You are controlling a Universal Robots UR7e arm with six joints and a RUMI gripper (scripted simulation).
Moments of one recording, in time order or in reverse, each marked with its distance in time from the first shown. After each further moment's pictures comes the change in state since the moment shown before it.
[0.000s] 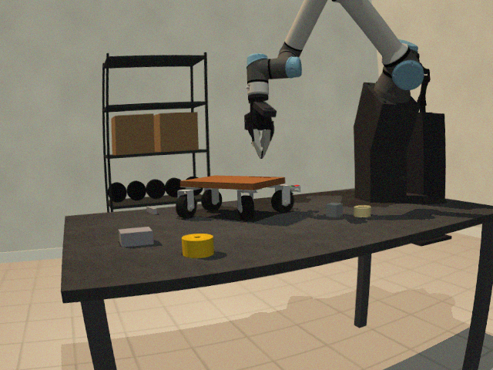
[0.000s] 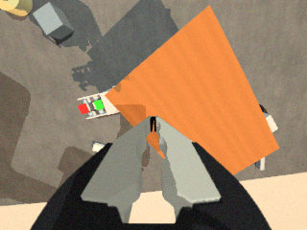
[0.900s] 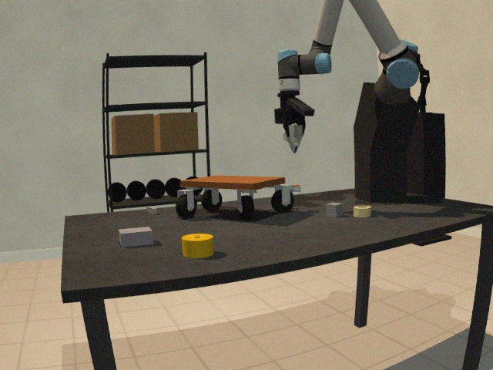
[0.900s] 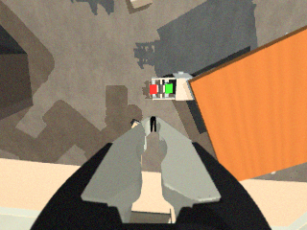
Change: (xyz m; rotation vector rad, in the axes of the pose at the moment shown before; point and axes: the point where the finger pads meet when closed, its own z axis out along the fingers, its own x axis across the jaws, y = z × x) arm -0.132 0.013 -0.023 -0.119 -0.071 -0.200
